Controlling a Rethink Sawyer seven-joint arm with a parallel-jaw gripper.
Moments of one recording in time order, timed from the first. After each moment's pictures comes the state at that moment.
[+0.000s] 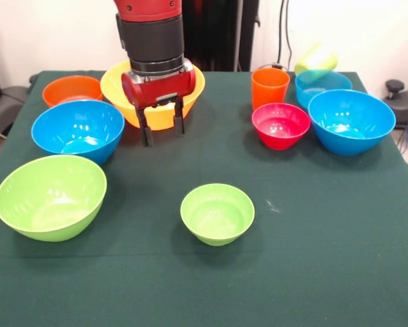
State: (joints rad) arm -0.79 -0.62 0.57 1.76 -0.68 0.48 1.37
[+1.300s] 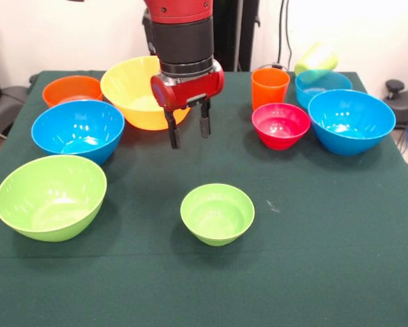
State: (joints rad) arm -0.72 -0.62 0.57 1.76 -0.68 0.48 1.37
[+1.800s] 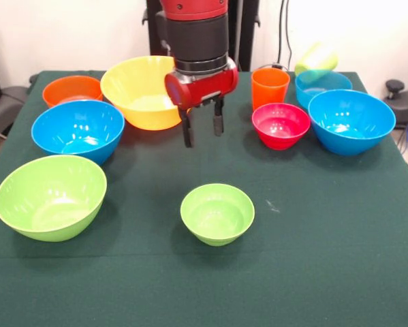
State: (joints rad) arm -0.66 -0.64 0.56 1.76 -0.66 0.48 1.37
